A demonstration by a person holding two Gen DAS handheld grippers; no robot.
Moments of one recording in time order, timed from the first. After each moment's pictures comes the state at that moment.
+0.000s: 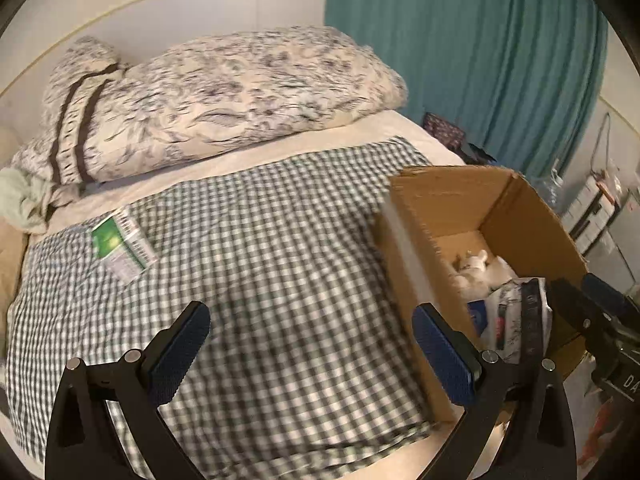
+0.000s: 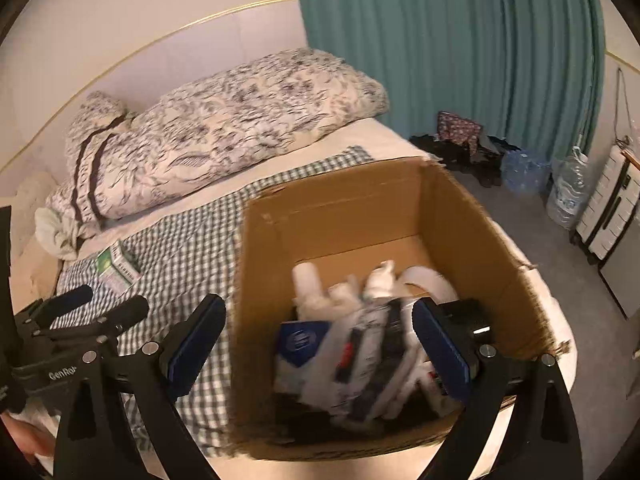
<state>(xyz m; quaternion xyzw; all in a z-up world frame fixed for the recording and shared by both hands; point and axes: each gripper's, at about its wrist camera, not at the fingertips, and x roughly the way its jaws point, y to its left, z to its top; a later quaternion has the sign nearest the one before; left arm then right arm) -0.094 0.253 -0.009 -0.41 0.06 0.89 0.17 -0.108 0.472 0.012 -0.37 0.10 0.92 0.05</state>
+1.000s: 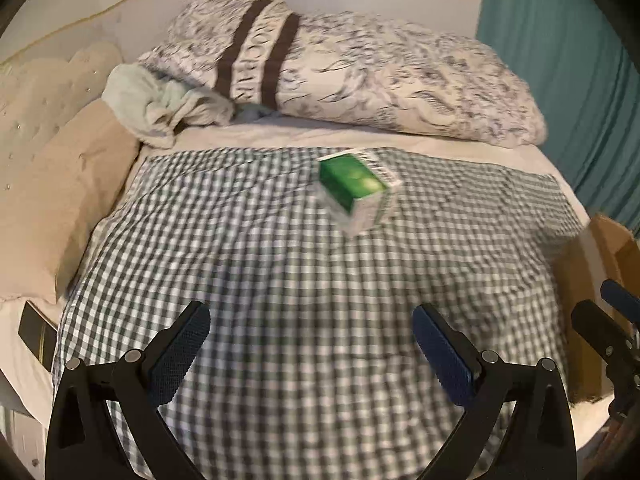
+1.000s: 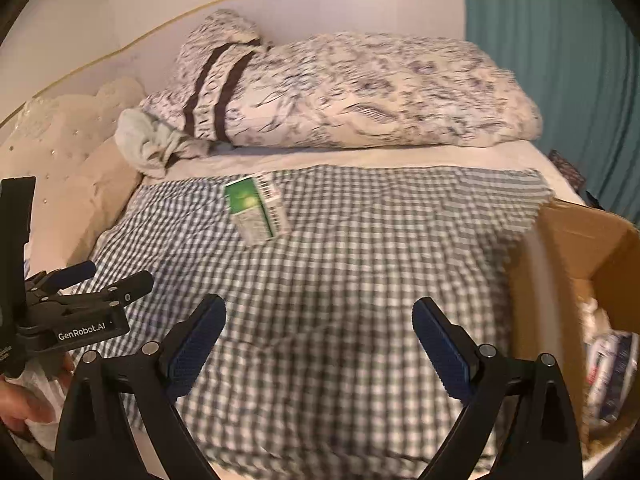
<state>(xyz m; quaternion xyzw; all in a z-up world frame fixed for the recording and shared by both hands) -0.140 -0.025 -0.051 -0.44 -0.01 0.90 0.00 -0.171 0.198 -0.018 -0.40 0.00 0.91 -0.12</state>
